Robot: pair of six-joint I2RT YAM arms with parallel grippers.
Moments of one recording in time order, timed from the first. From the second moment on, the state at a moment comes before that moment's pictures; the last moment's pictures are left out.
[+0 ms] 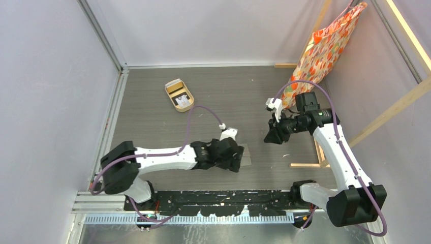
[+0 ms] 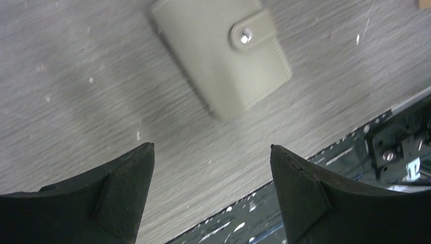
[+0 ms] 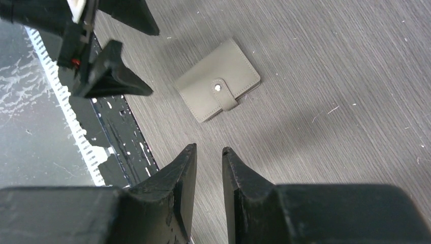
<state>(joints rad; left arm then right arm) -1.18 1.49 0.91 -0.32 -0.22 -0.77 0.12 1.12 1.06 -1.06 -0.78 -0.67</state>
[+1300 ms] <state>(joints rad) -1.00 1.72 0.87 0.08 -0.08 -1.05 0.12 1.13 1.05 -1.06 -0.78 -0.67</state>
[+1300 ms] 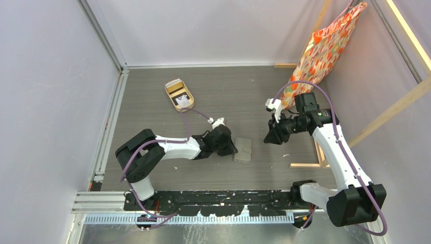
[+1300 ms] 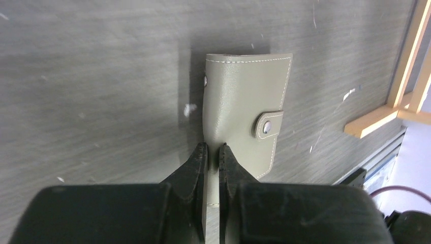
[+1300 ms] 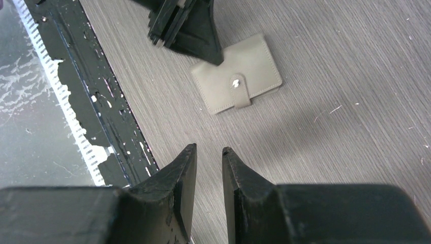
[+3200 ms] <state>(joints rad) -0.62 0.63 1.12 -0.67 0.27 -0.44 0.12 0.82 1.42 -0.95 -0.57 0.05</state>
